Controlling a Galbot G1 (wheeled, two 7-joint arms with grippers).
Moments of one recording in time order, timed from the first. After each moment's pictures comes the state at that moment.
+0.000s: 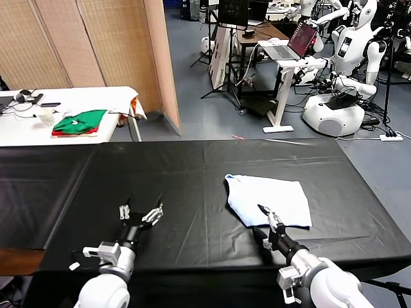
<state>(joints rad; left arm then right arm) 1.45 -1.14 -0.35 -2.05 -0.35 0.07 -0.23 -1.40 0.88 0.30 2.04 -0.81 -0.08 -0.27</state>
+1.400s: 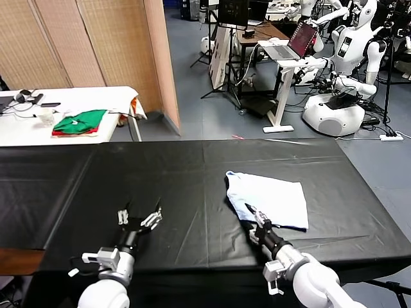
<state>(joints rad) 1.49 -1.16 -0.36 -2.05 -0.33 0.06 -0.23 -1.29 0.95 0.19 1.90 -0.77 -0.05 -0.14</state>
